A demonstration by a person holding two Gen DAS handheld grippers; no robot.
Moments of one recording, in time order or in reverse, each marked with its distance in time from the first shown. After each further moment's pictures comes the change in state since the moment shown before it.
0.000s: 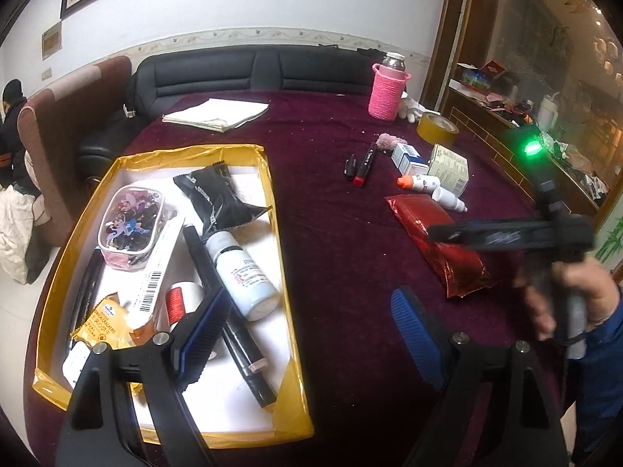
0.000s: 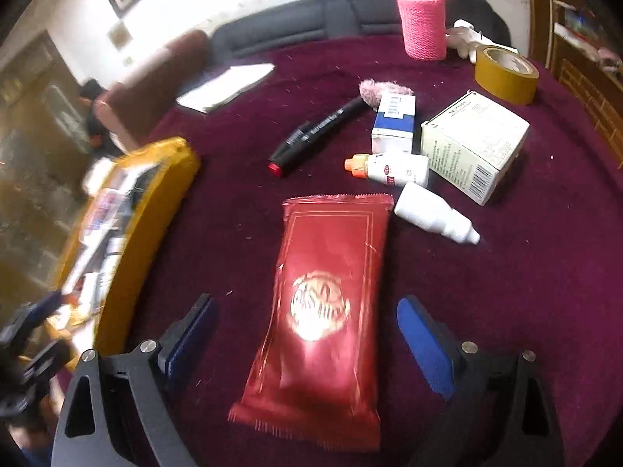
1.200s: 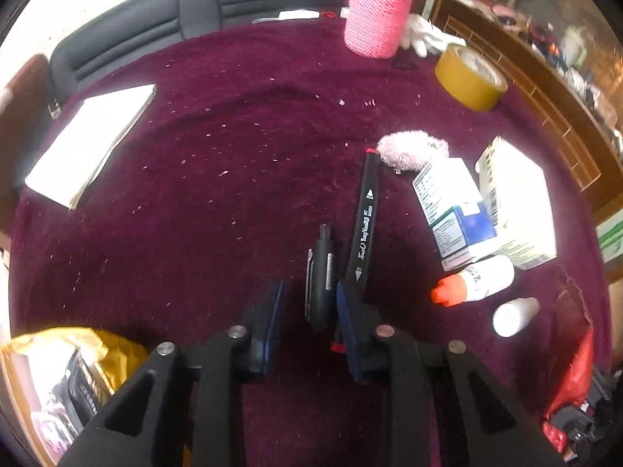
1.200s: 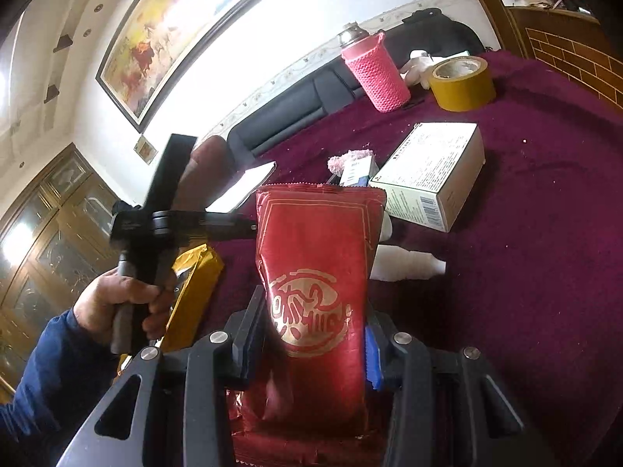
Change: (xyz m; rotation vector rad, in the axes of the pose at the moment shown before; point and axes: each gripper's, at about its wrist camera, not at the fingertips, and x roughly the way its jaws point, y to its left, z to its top) left arm 0.246 -0.066 0.174 0.179 0.383 -0.029; right arm -0.036 -0.089 -0.028 0.253 -0.352 0.285
